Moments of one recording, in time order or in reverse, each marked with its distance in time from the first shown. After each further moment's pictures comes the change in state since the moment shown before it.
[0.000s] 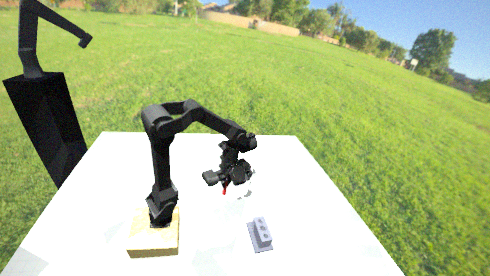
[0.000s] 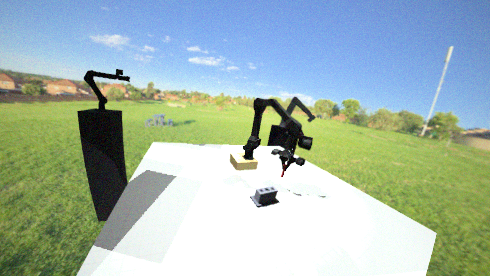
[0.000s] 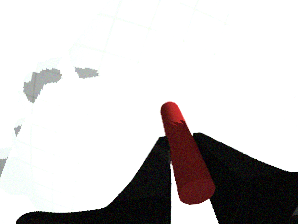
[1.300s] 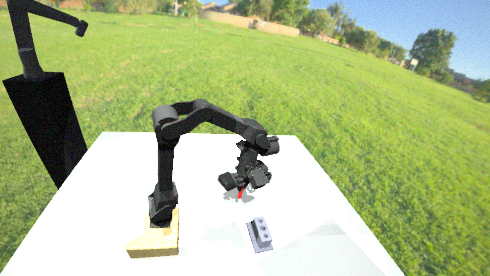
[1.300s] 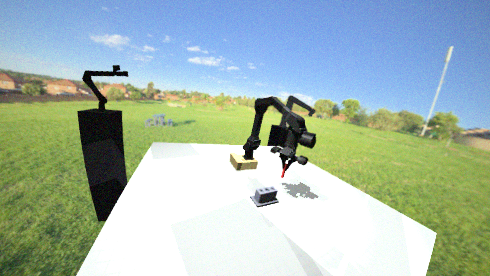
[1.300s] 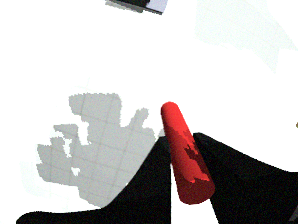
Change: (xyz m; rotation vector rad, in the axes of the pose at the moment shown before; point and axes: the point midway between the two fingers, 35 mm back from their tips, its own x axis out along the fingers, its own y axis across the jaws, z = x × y) arm -0.032 0.025 0.065 -0.007 -0.010 0.002
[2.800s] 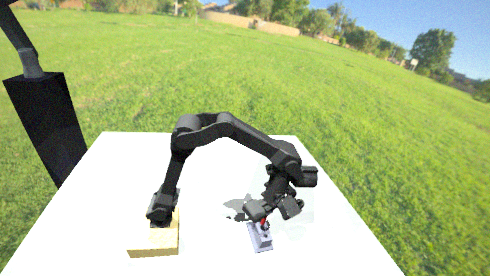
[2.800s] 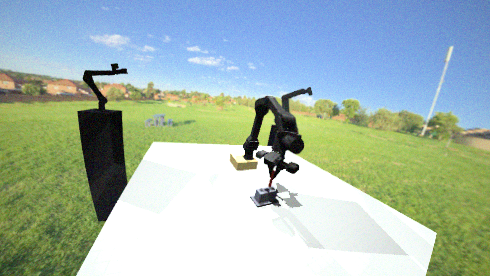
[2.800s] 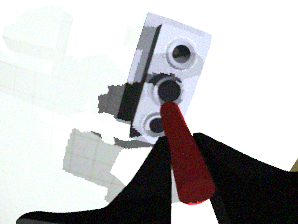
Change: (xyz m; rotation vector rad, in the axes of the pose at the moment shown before) arm -0.002 0.000 0.136 0.012 -0.018 0.003
